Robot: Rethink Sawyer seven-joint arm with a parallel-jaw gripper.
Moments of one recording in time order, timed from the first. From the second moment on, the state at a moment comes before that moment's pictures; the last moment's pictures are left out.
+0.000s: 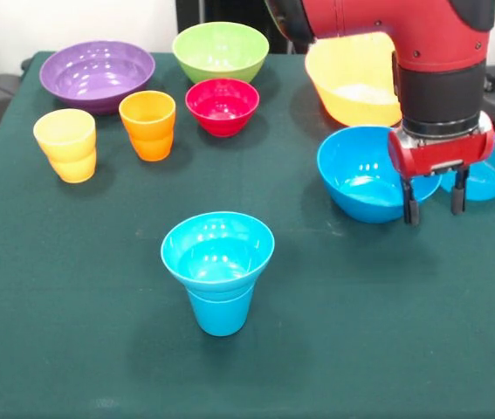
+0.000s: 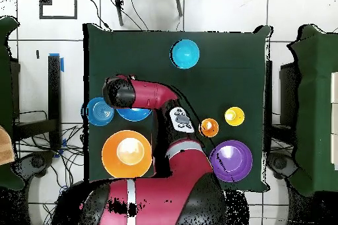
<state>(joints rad) -0.14 -0.41 0.21 1.52 0.06 0.25 1.50</state>
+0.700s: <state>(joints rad) -0.11 -0.32 0.21 1.53 0.04 0.09 1.51</state>
